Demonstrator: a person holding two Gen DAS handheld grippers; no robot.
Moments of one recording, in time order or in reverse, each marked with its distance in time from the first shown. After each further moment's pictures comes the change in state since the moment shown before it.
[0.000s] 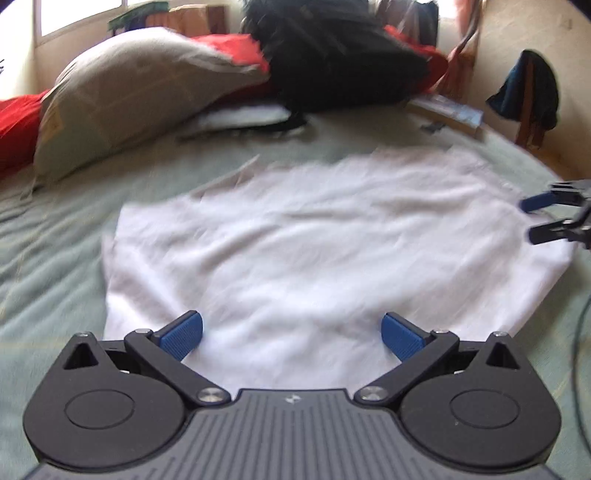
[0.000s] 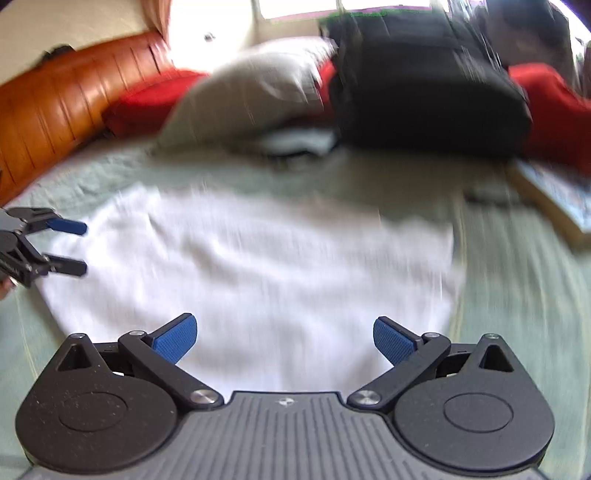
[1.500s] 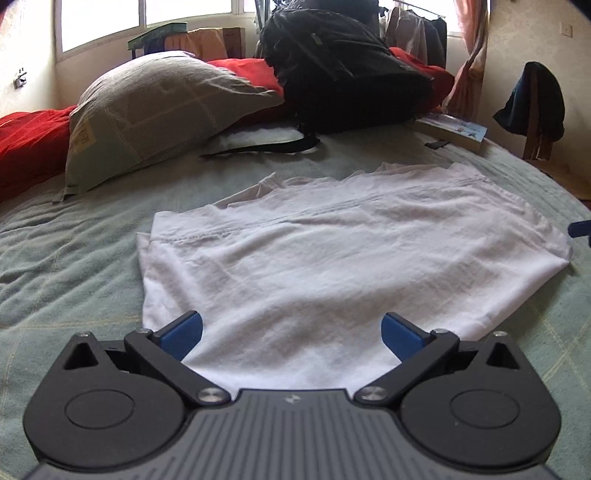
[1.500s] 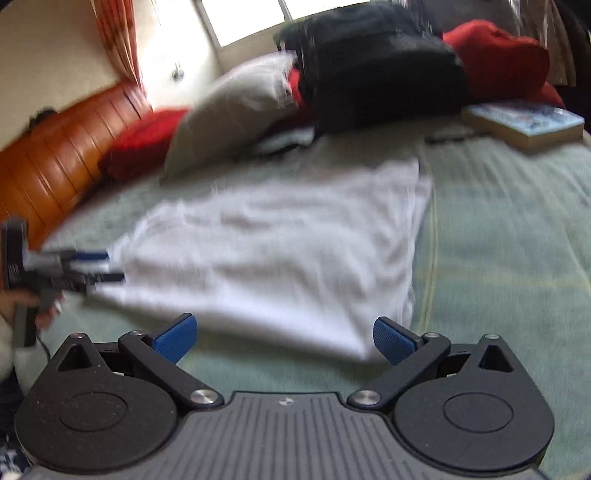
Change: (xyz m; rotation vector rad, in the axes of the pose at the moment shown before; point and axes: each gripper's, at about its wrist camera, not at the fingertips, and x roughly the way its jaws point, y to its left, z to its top) left arm -0.037 -0.006 -0.010 0.000 -0.086 0.013; right arm -0.076 0.027 -0.047 0.177 -0.139 0.057
